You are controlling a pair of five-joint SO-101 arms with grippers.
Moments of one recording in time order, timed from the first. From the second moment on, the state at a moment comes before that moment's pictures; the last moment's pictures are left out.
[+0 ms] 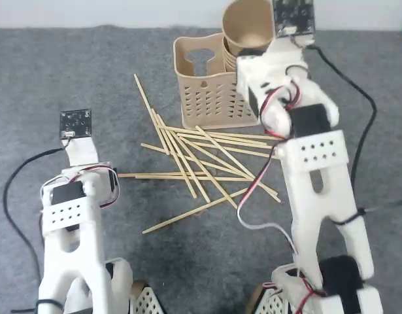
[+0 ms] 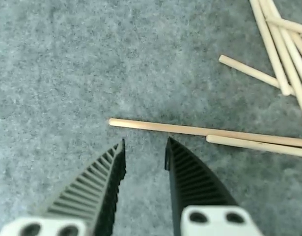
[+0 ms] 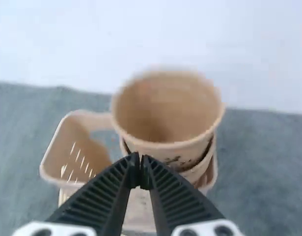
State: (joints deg) left arm -21.7 -38.8 63.4 49.3 -2.5; right arm -16.0 -12.9 -2.9 49.5 -4.6
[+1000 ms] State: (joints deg) left arm -17.4 -38.8 58.3 59.1 -1.9; right arm -15.2 -37.0 16.8 76.9 -4.4
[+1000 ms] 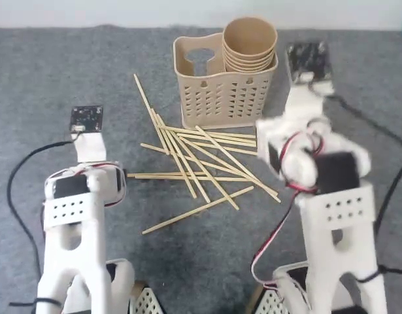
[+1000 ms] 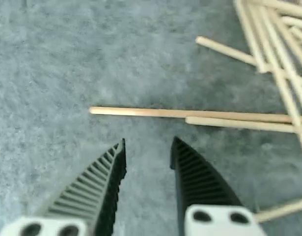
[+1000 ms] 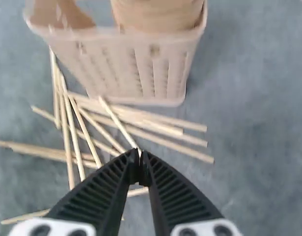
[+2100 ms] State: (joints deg) left arm 4.2 16.3 19.4 56.7 23.3; right arm -15.2 -38.8 50.3 47.4 -1.6
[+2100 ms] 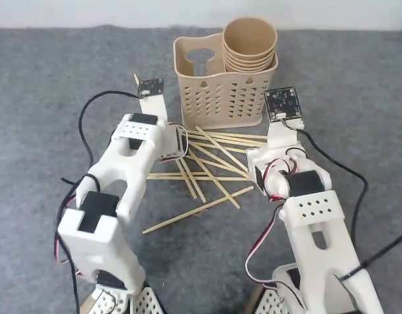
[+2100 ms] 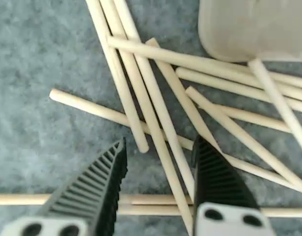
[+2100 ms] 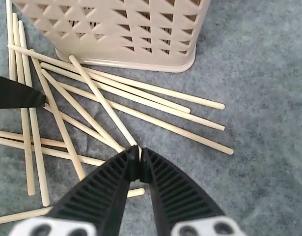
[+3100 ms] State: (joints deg) left arm 3.4 3.8 26.3 63.3 23.2; right arm -15.2 -38.8 50.3 47.3 -0.9
